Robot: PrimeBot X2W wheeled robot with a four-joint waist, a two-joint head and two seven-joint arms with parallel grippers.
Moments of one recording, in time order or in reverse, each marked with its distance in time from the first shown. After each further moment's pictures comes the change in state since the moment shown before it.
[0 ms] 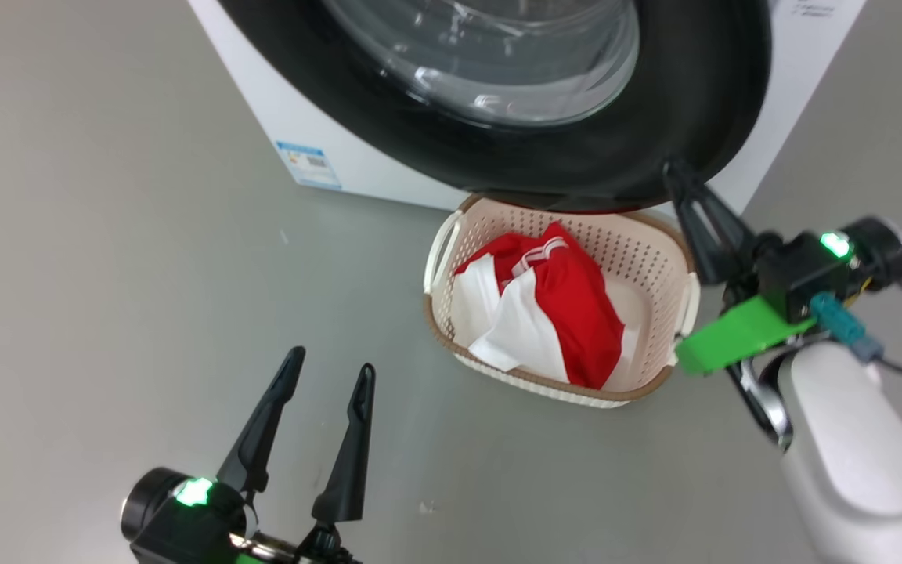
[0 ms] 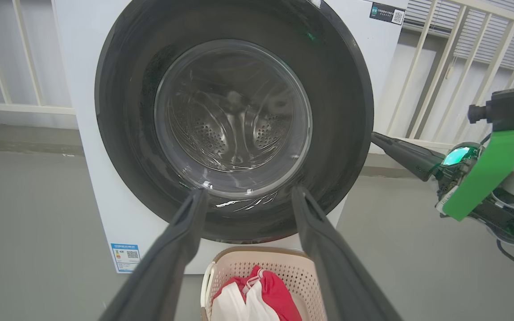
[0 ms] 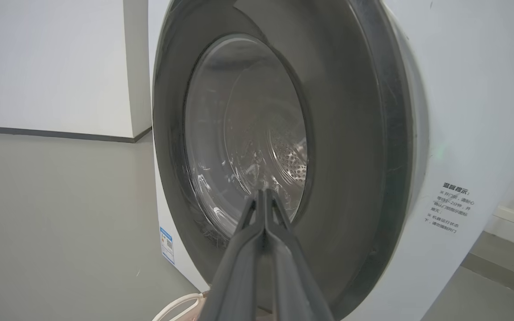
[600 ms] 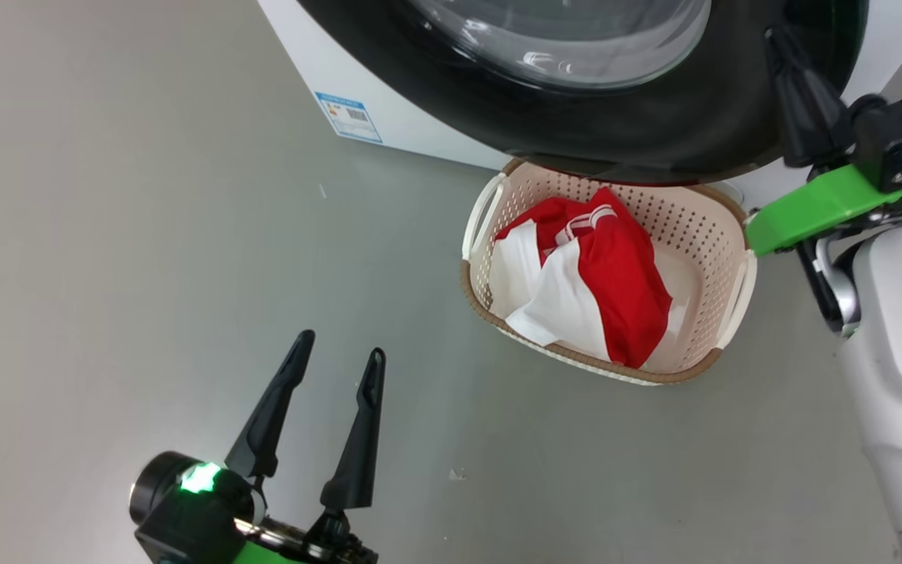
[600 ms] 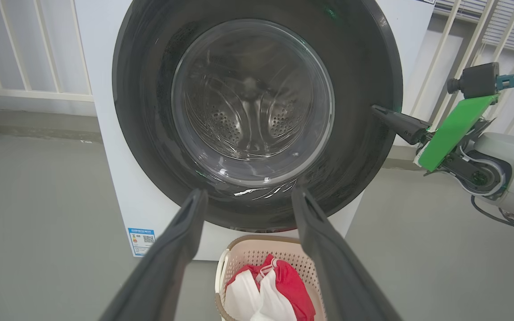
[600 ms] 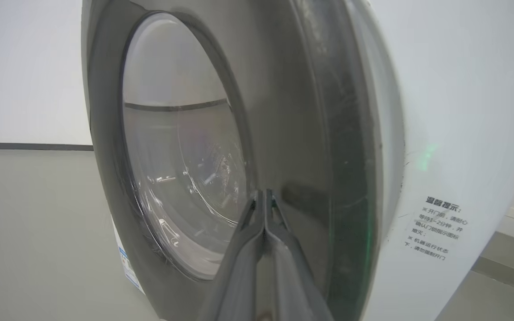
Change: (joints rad) left arm -0.038 -0.002 -0.024 -0.001 -0.017 0.012 0.000; right arm -0.240 -0.051 -0.102 0.186 0.010 0.000 0.000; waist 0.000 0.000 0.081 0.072
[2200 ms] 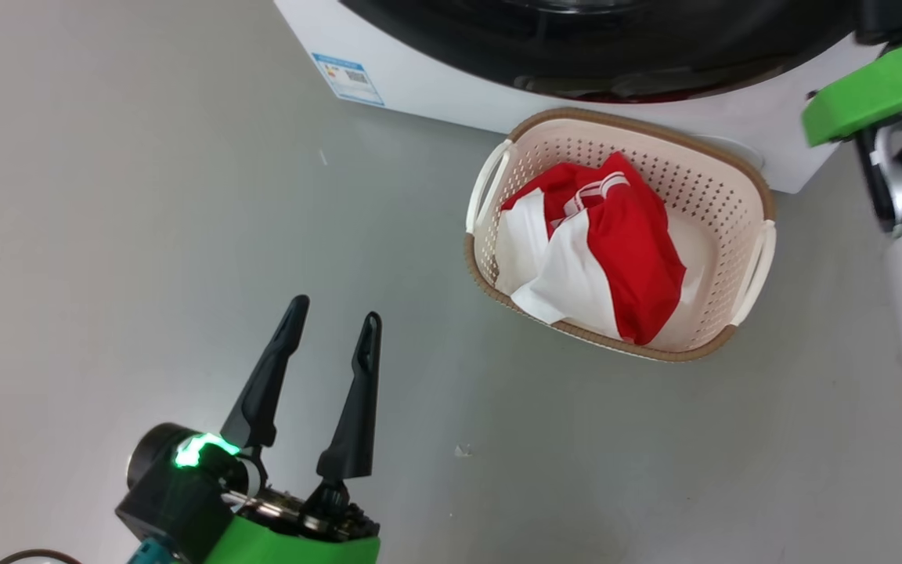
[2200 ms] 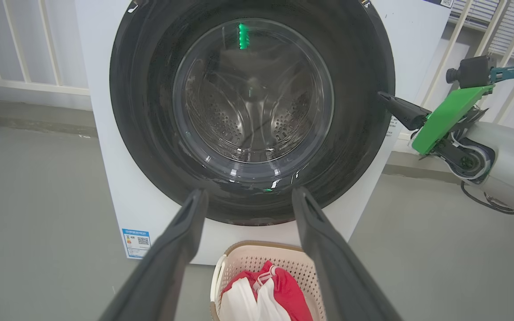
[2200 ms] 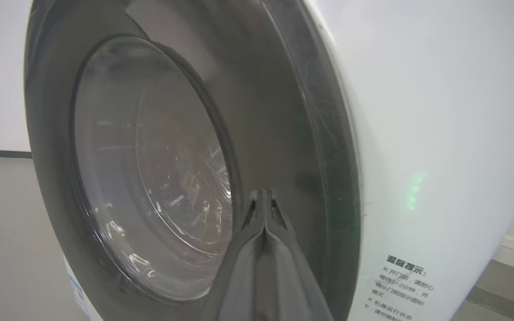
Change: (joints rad) left arm -0.060 -0.005 -0.011 -0.019 -0.052 0.022 0.000; right arm -0.210 -0.026 -0.064 0.087 -0.088 0.010 -0.007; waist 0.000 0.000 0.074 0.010
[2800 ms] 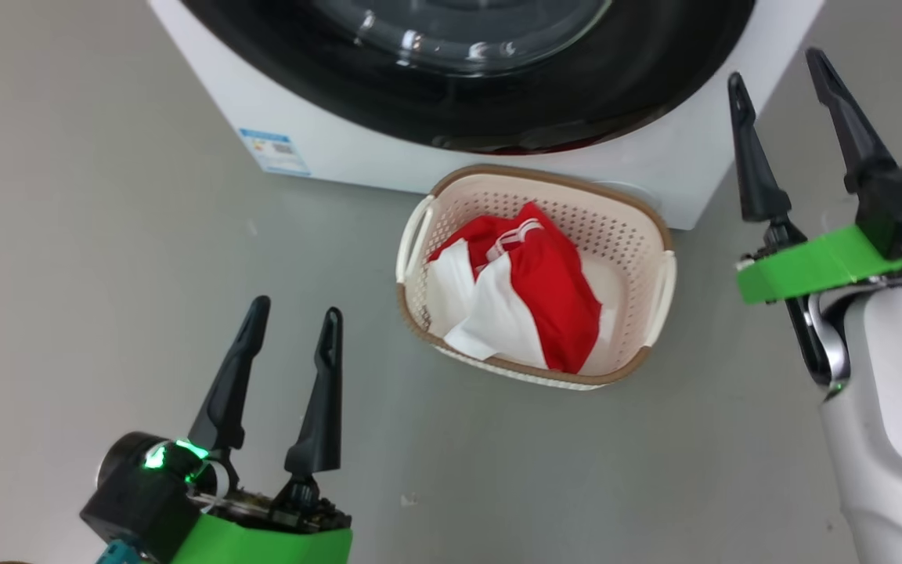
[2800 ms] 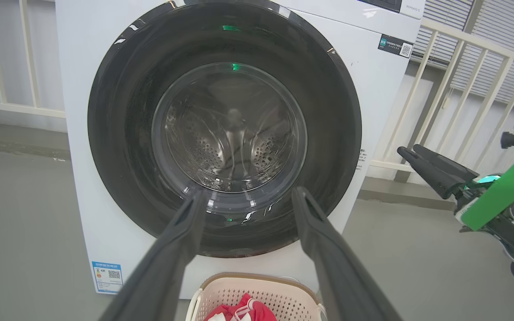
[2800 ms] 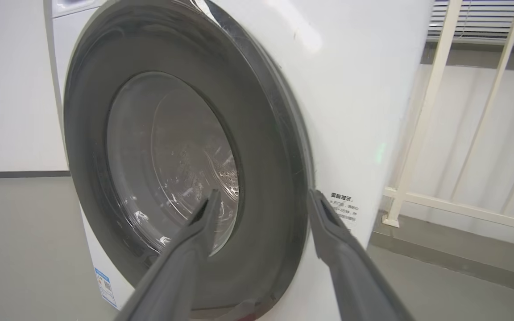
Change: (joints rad) left arm 0.014 0.000 0.053 0.000 -0.015 0.008 0.000; right arm 0.349 0.099 -0.006 -0.265 0.072 0.000 0.000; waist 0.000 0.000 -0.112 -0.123
